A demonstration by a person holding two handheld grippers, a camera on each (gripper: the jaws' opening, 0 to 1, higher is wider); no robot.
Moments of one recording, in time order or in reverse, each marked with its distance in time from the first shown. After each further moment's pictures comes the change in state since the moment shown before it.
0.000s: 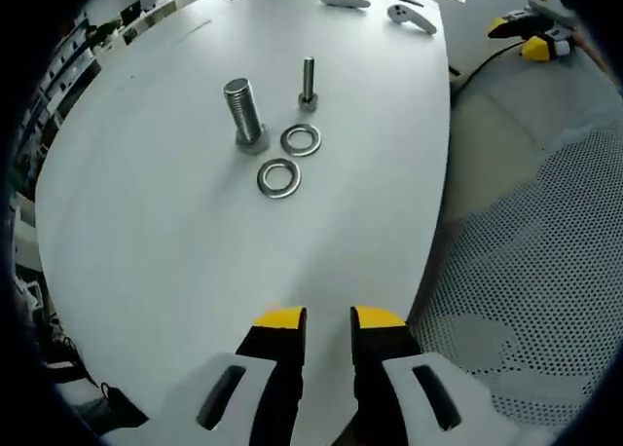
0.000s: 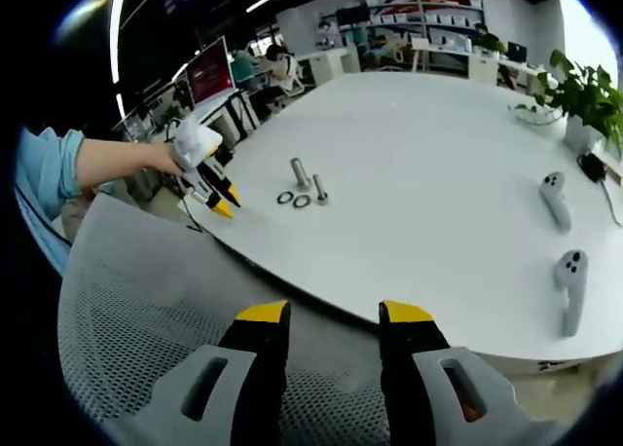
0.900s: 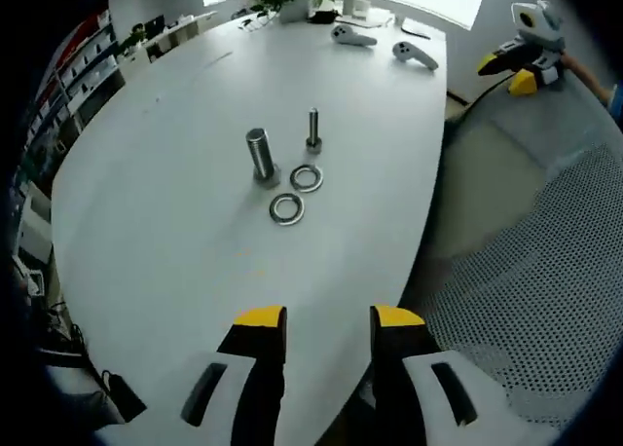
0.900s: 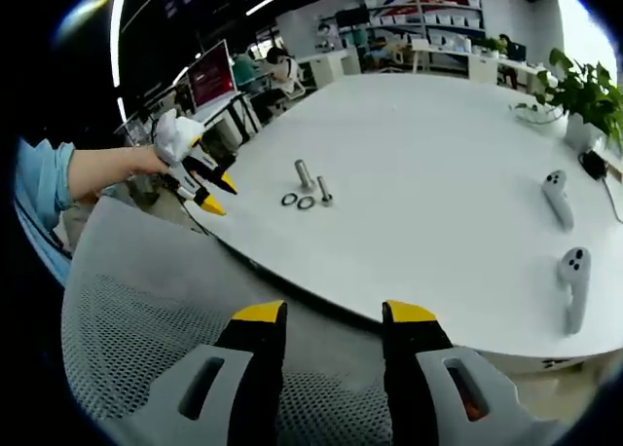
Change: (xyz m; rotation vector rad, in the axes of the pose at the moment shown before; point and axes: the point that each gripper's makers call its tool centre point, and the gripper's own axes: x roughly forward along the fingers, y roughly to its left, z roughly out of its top) left arm -0.036 -0.011 0.020 -0.020 -0.149 0.034; right arm 0.001 0.004 0.000 0.001 0.001 0.007
